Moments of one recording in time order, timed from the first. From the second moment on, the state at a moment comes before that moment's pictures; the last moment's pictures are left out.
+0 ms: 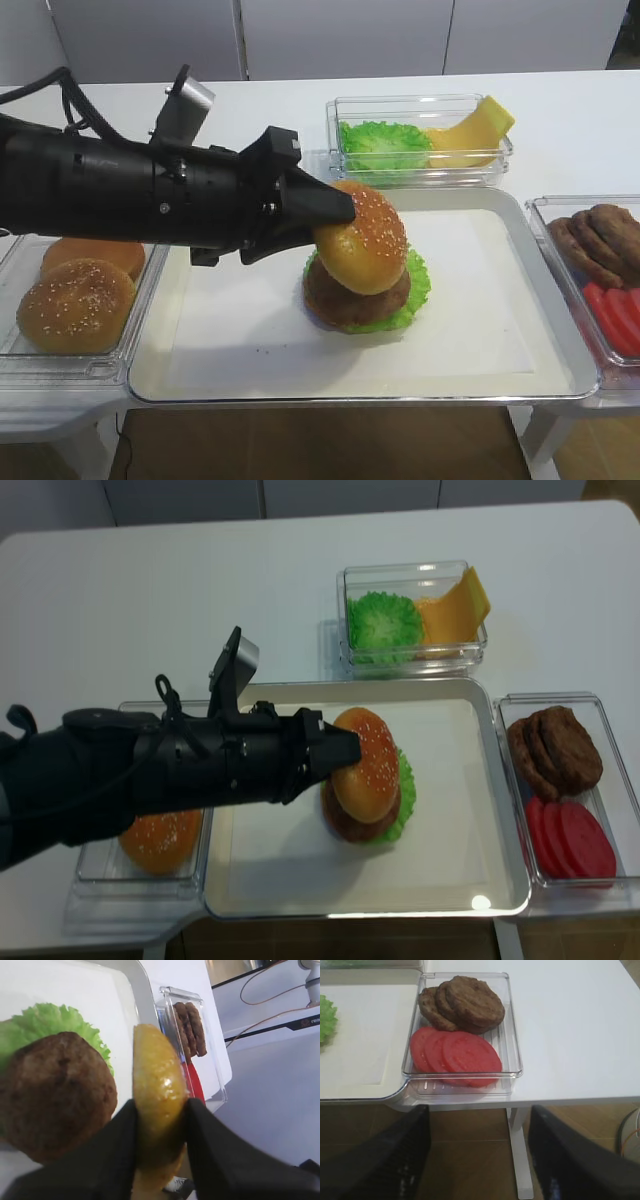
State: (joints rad) left arm -0.47 1.50 -0.79 -1.74 0.69 0.93; right arm 0.05 -0.02 -0.48 0.02 1.16 0.03
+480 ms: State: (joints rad) left arm -0.47 1.55 -0.79 -1.74 0.70 0.93; right arm 0.05 -0.02 -0.48 0.02 1.16 0.03
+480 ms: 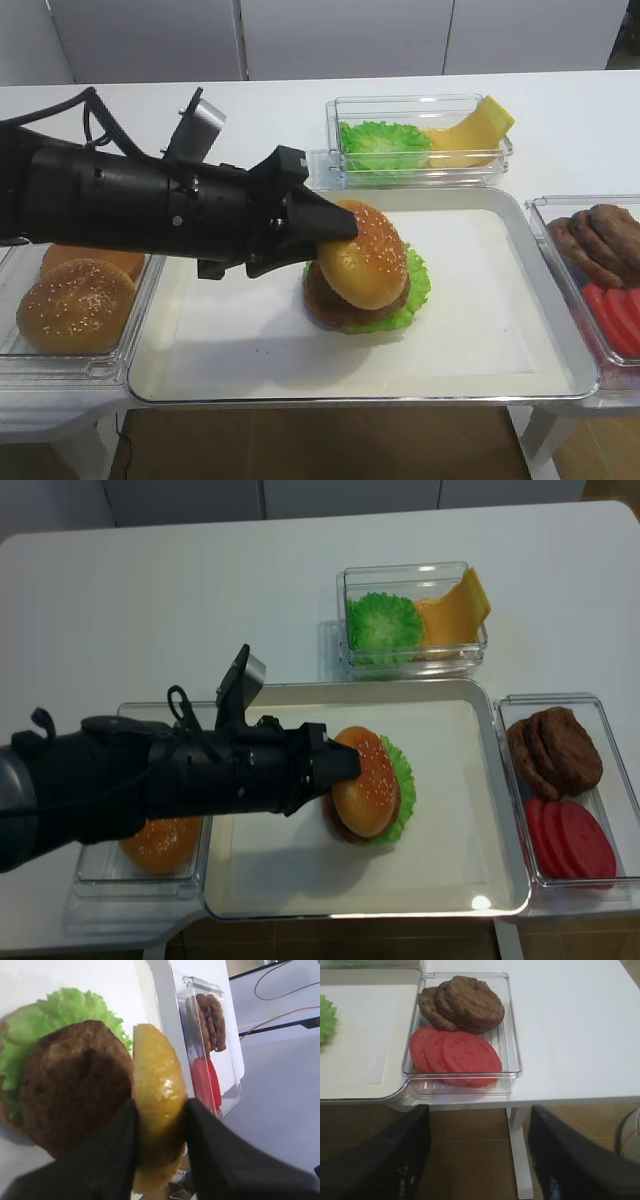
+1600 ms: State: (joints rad) left arm -0.47 1.55 -0.81 -1.74 0.68 0.93; right arm 0.05 -0.02 -0.48 0.02 1.16 0.03
